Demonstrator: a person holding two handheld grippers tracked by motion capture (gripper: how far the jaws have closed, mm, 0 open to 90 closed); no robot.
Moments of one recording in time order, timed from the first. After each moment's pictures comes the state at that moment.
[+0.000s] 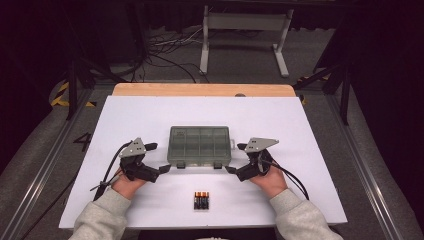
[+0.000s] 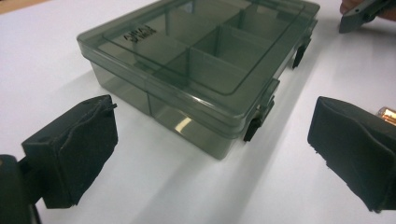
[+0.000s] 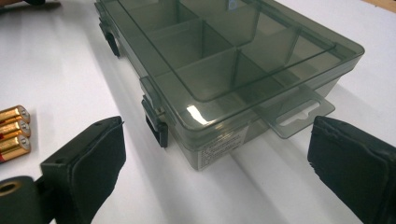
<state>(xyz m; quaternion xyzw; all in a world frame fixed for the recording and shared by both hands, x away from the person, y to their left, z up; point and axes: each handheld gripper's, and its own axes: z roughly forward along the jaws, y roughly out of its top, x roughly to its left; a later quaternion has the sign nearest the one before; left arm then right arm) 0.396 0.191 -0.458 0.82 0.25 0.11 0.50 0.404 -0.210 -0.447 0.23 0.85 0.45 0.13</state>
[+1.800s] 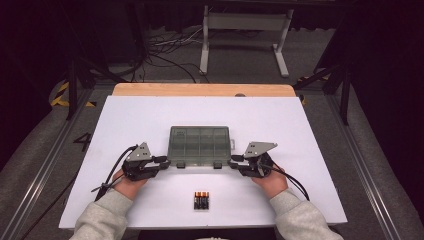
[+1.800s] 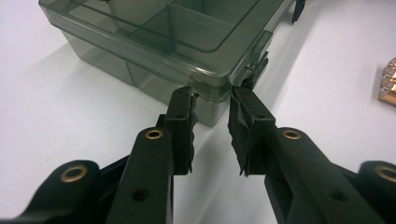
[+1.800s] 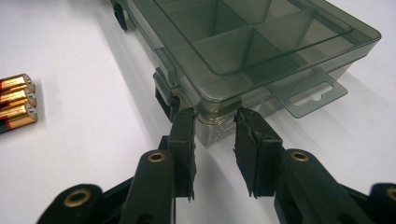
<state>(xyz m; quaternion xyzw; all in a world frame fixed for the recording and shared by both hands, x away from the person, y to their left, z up) 0.392 0.186 -0.462 0.86 0.23 0.11 0.44 0.394 -0.210 -0.447 0.21 0.87 0.42 0.14</state>
